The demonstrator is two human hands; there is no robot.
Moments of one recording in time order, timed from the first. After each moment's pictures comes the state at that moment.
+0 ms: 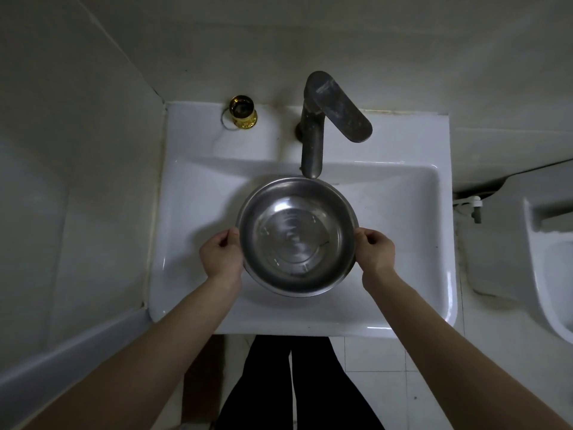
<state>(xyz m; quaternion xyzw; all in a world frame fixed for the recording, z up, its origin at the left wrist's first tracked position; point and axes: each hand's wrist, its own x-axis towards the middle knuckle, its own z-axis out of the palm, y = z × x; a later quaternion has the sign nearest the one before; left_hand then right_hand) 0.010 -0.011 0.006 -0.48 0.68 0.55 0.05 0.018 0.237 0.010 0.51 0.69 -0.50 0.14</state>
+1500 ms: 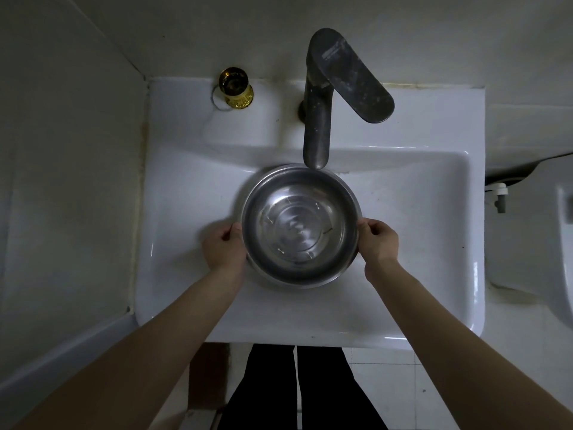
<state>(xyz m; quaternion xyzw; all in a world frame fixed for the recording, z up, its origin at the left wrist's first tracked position) 0.002 -0.007 -0.051 -0.44 0.76 0.47 0.06 0.001 0.240 -0.040 0.51 0.67 -0.51 0.16</state>
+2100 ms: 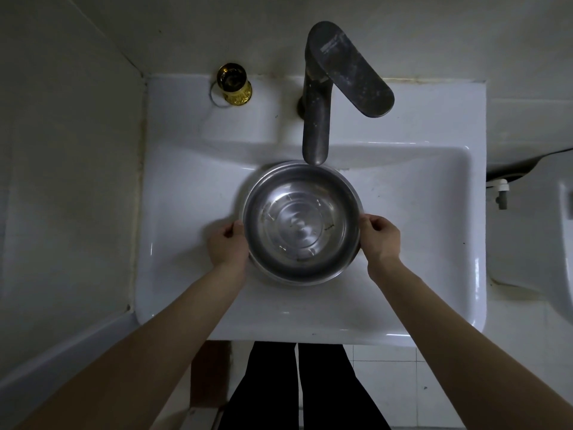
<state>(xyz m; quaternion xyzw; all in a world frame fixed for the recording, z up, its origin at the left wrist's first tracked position) 0.001 -0.003 -0.053 -0.45 0.74 0.49 0.08 0.004 0.242 -0.046 0.50 0.69 -0.51 0.16</state>
